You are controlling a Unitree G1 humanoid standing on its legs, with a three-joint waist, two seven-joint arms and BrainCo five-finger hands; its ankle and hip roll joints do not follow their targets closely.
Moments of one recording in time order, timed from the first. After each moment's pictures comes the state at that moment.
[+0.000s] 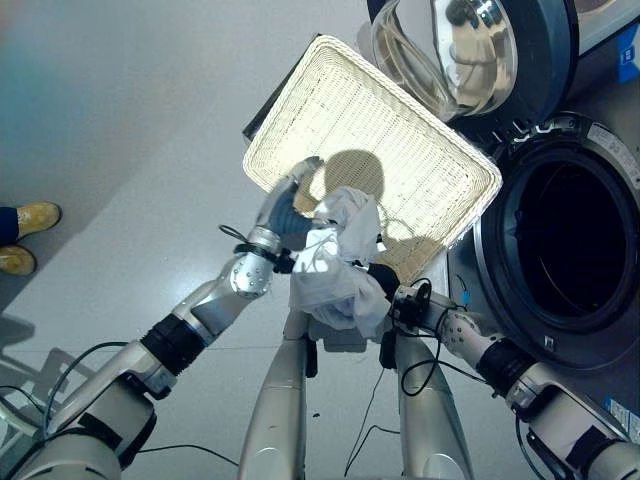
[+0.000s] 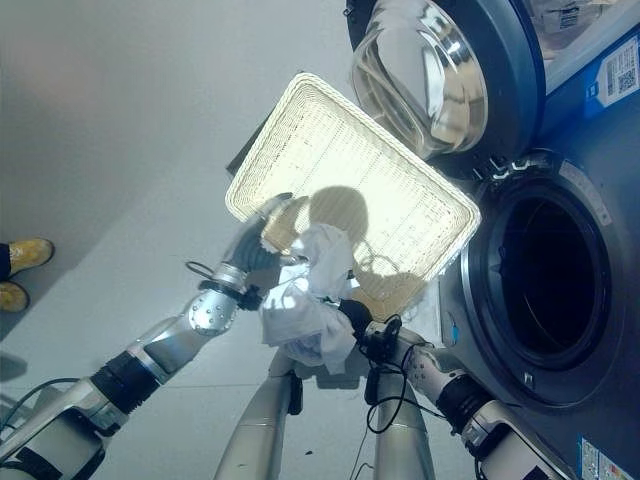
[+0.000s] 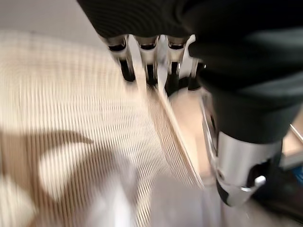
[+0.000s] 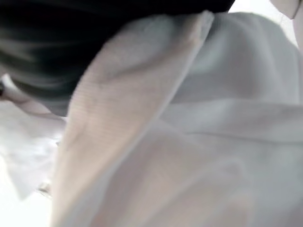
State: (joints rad) left arm -0.67 0.68 -0.59 0.15 0.10 -0.05 0.52; right arm -0.54 -0.45 0.60 0.51 1.26 0.18 0.53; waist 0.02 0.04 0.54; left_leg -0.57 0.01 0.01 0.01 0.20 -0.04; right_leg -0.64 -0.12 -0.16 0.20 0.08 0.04
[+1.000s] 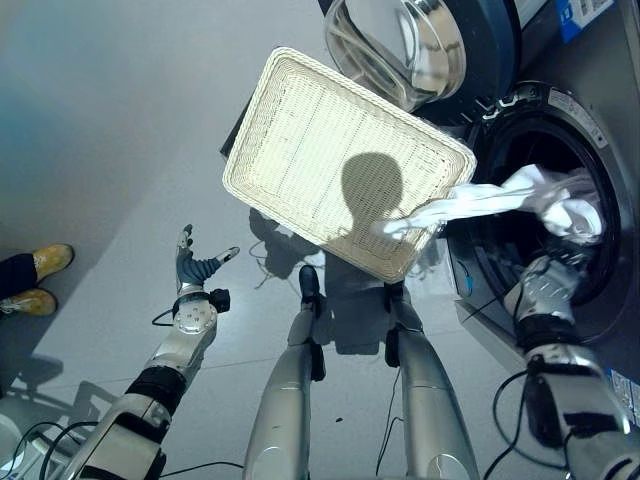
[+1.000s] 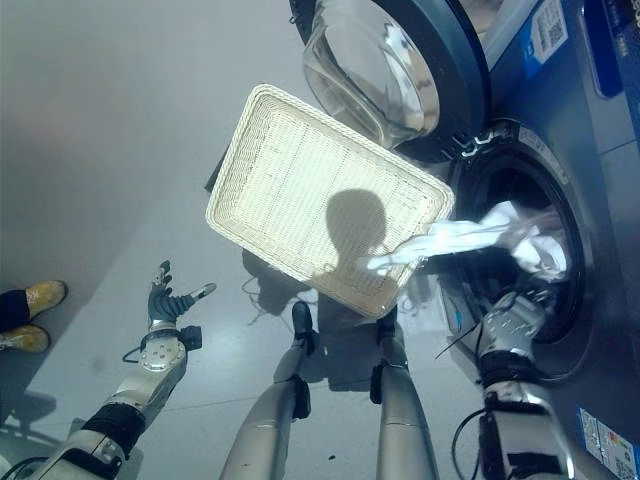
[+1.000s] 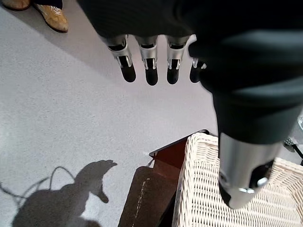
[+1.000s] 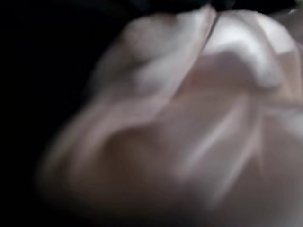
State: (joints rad) left arm -0.41 0.51 -0.32 0.63 -0.39 -0.23 0.57; right arm -0.73 -0.48 -0.20 0.72 1.90 -0.76 -0.12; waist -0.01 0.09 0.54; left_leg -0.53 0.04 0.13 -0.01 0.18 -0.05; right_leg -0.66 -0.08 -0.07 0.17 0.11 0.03
